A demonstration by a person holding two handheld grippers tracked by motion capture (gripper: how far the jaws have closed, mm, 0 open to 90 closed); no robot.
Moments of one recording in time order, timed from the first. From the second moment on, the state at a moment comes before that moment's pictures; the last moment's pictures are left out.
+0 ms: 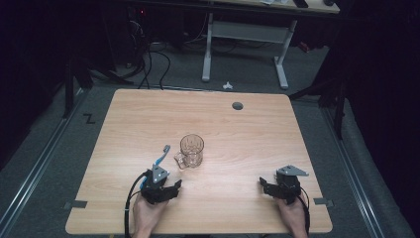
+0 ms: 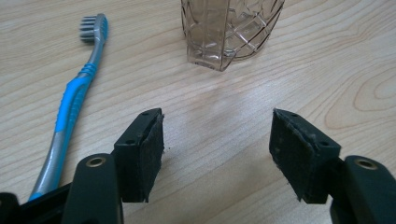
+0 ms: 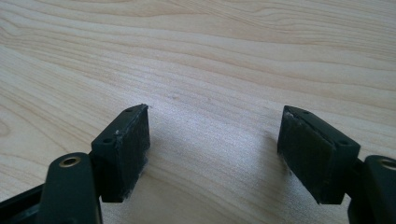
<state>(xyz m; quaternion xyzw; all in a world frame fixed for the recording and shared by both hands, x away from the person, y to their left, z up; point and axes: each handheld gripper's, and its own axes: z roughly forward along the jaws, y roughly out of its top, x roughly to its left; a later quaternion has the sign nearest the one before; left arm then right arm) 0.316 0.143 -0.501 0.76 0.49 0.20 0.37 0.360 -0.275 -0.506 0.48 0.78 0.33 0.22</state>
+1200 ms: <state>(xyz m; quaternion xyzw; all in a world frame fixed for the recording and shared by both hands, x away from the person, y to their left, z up) 0.300 0.180 -0.485 0.74 0.52 0.19 0.39 0.361 -0.275 -0.506 0.49 0.78 0.33 0.22</state>
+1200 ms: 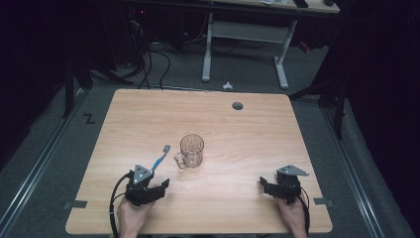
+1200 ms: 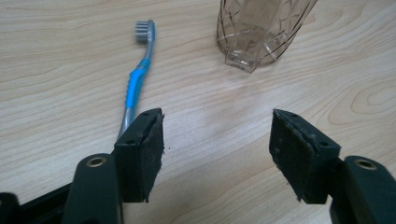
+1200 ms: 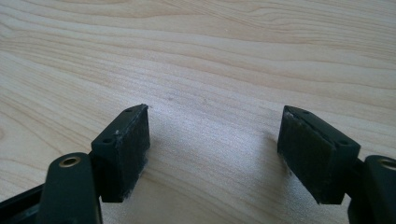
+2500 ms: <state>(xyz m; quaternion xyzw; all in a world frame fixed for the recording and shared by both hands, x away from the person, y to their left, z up) 0.333 0.216 -0.446 0.76 0.53 0.20 0.32 0.361 -0.275 -0.506 0.49 0.78 0.33 0.22</state>
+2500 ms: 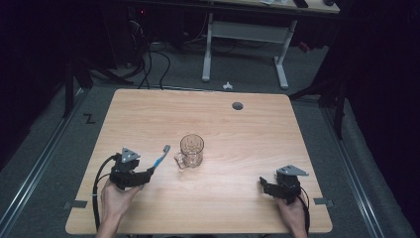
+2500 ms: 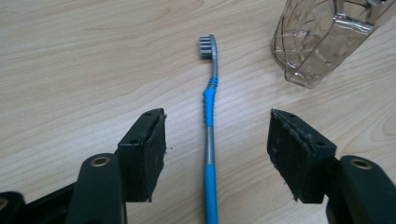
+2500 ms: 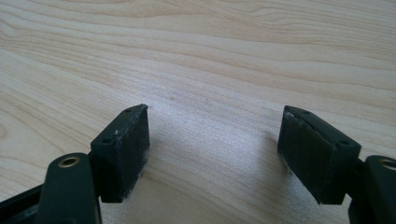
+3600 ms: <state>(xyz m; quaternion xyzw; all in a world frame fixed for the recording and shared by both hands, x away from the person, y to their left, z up) 0.388 0.205 -0.441 0.80 0.51 0.16 0.26 0.360 -0.275 -0.506 0.49 0.78 0.33 0.22</state>
